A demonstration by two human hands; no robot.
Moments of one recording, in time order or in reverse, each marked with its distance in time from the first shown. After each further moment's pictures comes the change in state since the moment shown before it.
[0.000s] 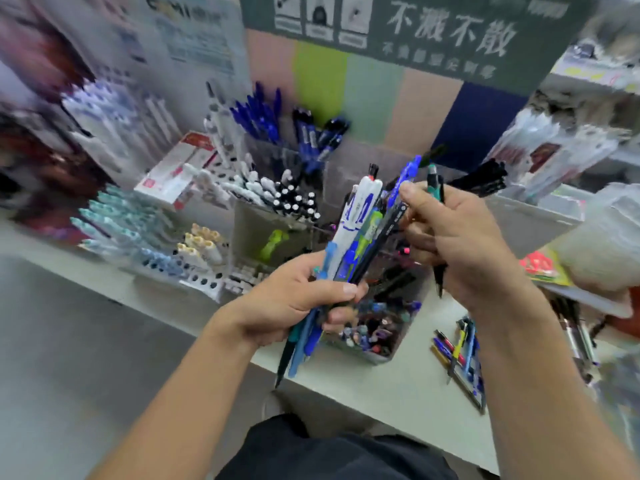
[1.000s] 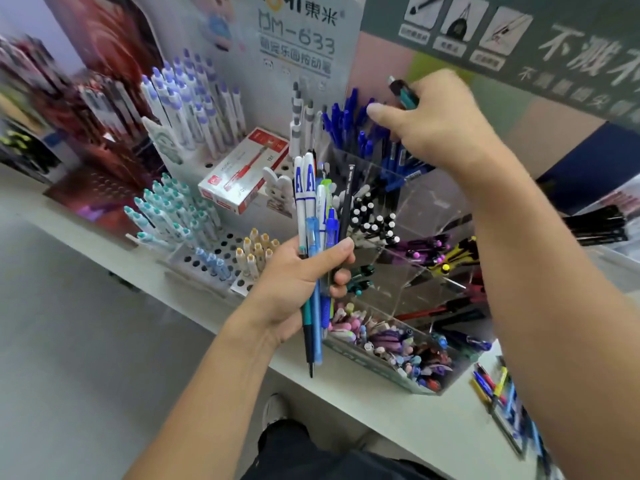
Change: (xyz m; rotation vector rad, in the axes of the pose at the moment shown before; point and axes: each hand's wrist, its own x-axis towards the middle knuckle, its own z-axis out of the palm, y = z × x) left_hand -0.020 0.026 -0.076 -0.246 0.469 0.169; right_hand 0.130 -0.062 0.128 -1.137 0.079 -0.310
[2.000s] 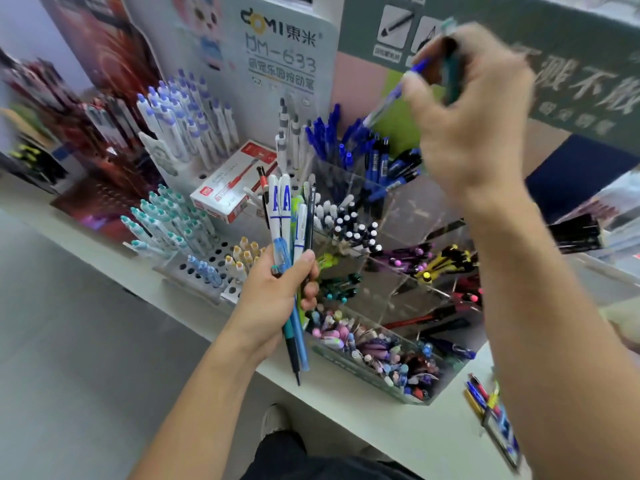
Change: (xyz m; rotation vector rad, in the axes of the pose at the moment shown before) left_hand -0.005 -0.017 -0.002 0.165 0.192 0.159; right_hand -0.035 0.008 -0.026 0.178 0.478 -0.292
